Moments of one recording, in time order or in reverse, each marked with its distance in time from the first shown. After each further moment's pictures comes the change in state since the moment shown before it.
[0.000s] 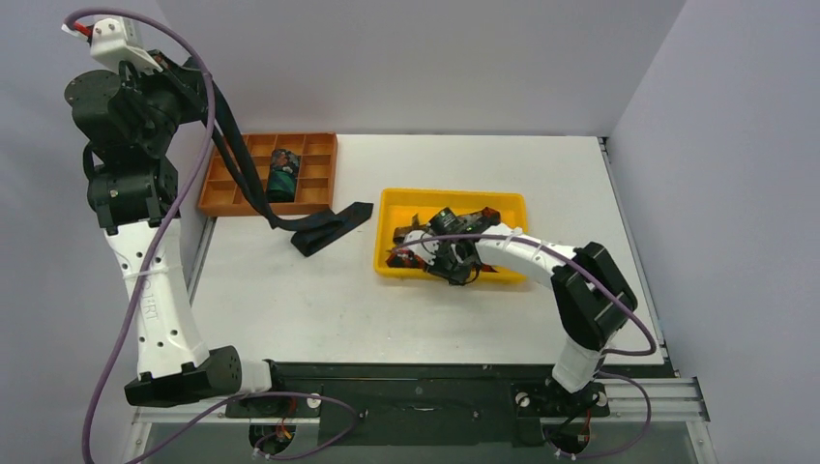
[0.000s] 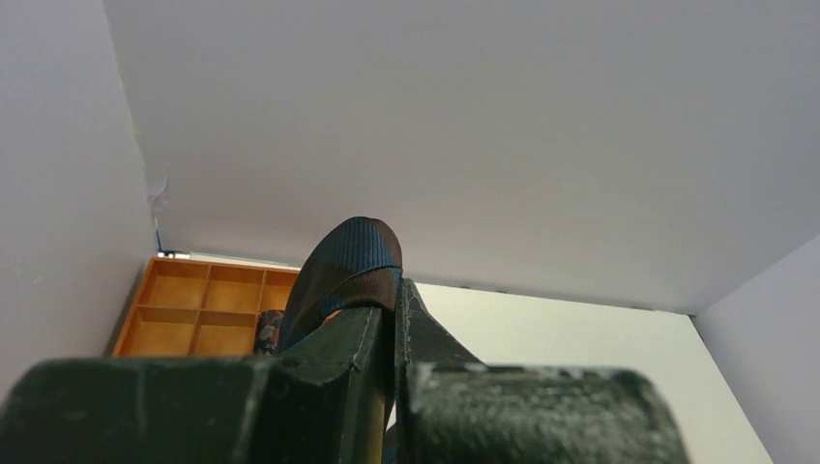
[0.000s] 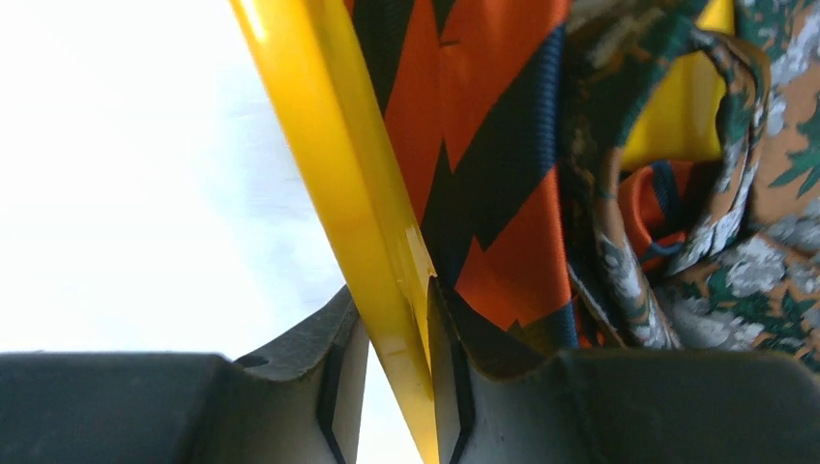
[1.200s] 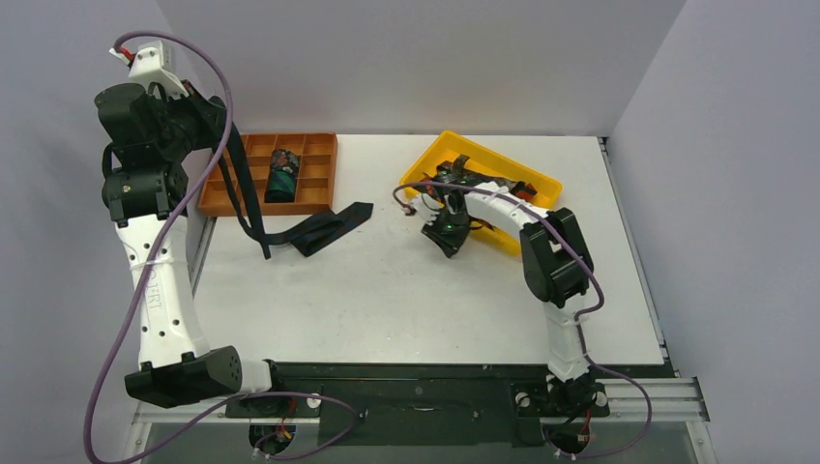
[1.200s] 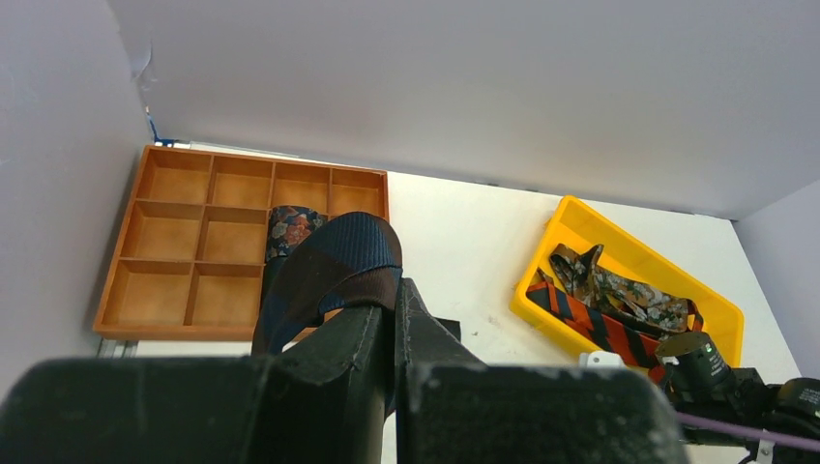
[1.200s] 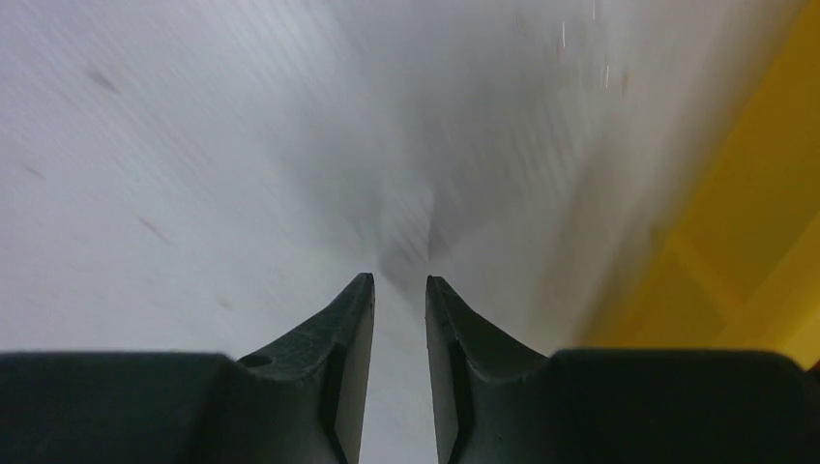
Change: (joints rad) left arm 0.009 -0.001 -0.142 -0.113 0.054 0.085; right arm -0.152 0.388 0.561 -0.197 -0.158 0.069
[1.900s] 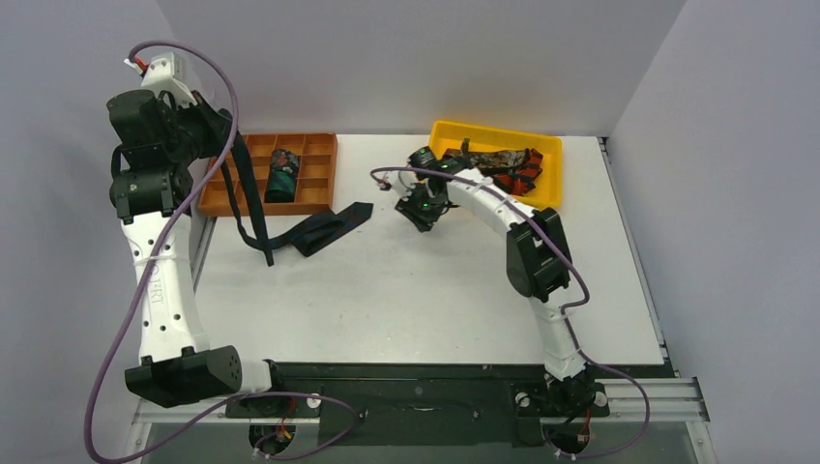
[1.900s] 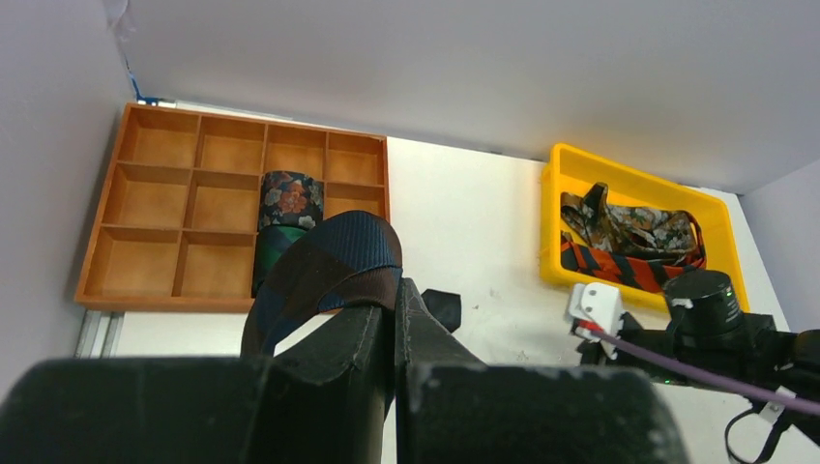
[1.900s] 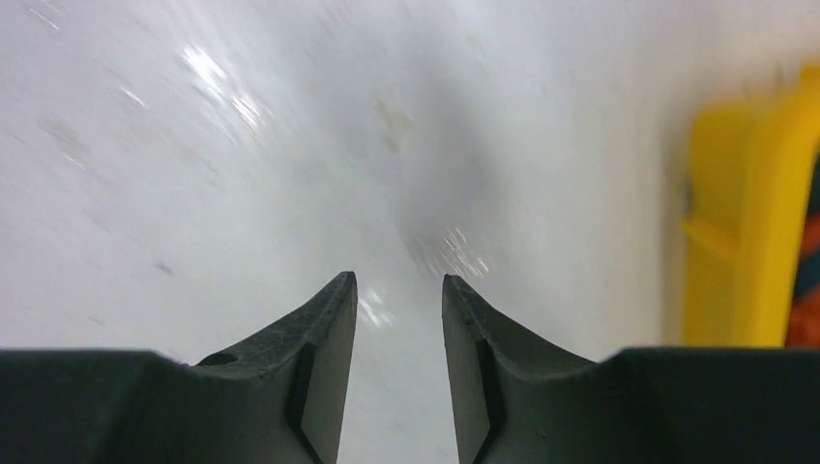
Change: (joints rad) left arm 0.001 0.003 -0.052 -0.008 0.013 0.000; right arm -0.055 0.110 0.238 -0.045 0.061 -0.044
